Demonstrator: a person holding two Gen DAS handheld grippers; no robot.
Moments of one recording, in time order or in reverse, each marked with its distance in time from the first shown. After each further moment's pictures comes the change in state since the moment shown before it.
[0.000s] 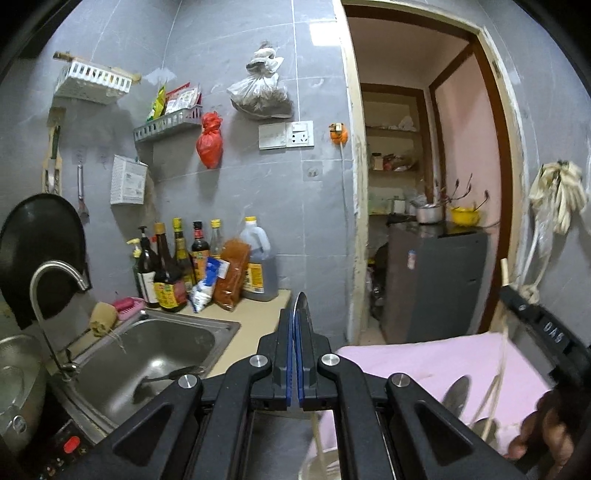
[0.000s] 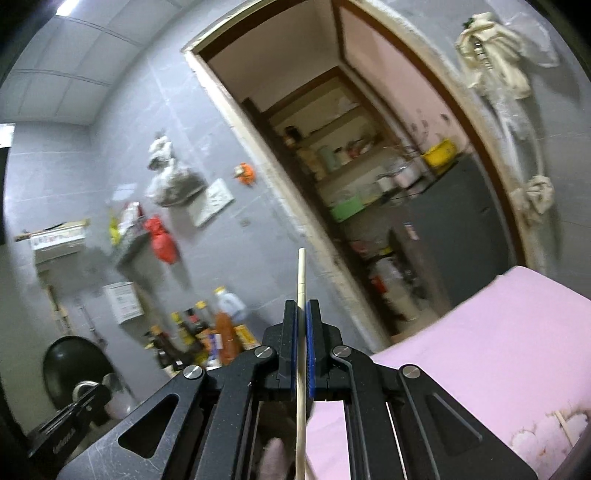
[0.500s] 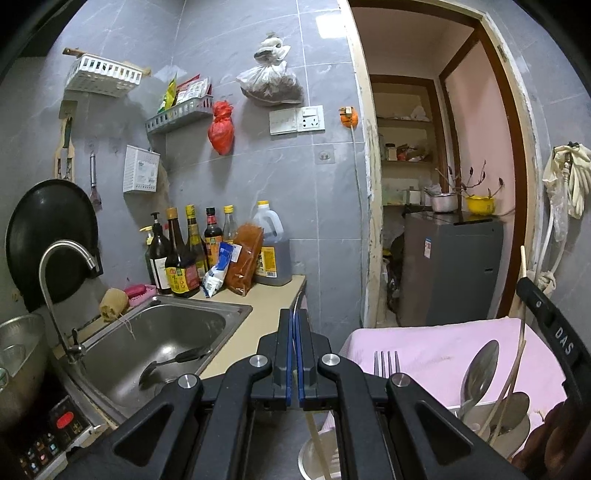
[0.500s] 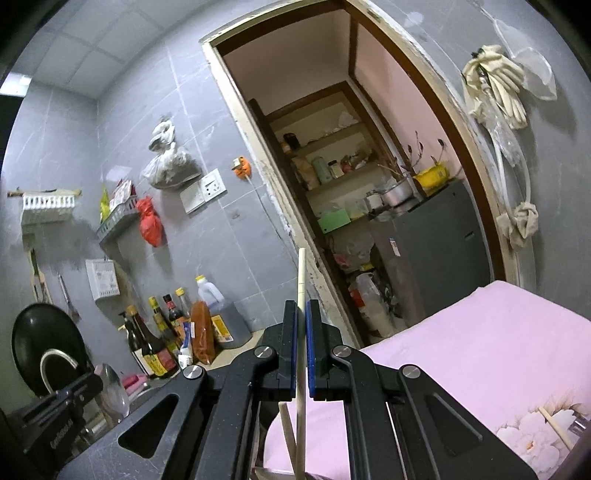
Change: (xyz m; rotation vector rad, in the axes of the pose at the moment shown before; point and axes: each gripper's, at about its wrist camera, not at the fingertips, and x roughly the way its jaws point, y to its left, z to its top) left arm 0.006 -0.007 -0.033 -0.006 0.018 0.064; right arm -0.012 0.004 -0.023 -0.130 -0.048 -0.052
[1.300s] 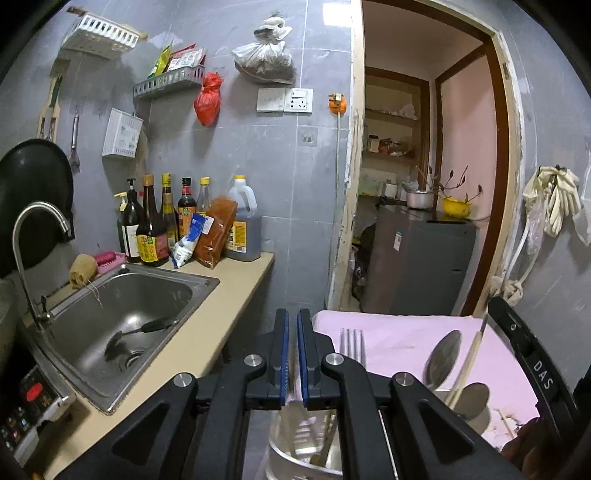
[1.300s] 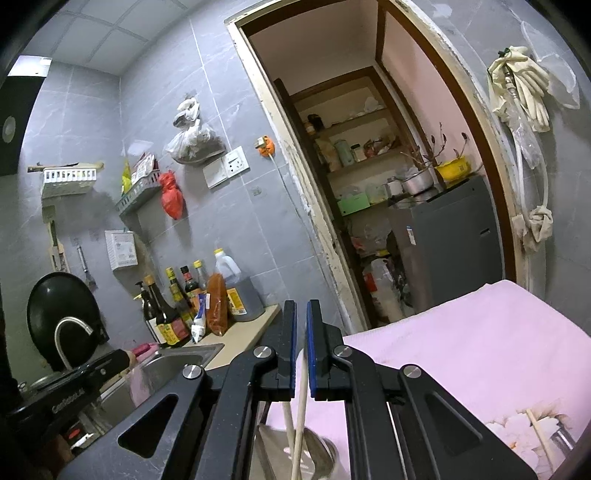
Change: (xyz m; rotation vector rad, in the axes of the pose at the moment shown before) left arm 0.001 0.010 -0.006 -0.098 0.091 -0.154; right arm -0.024 -0.008 0.004 -0.072 0.095 0.084
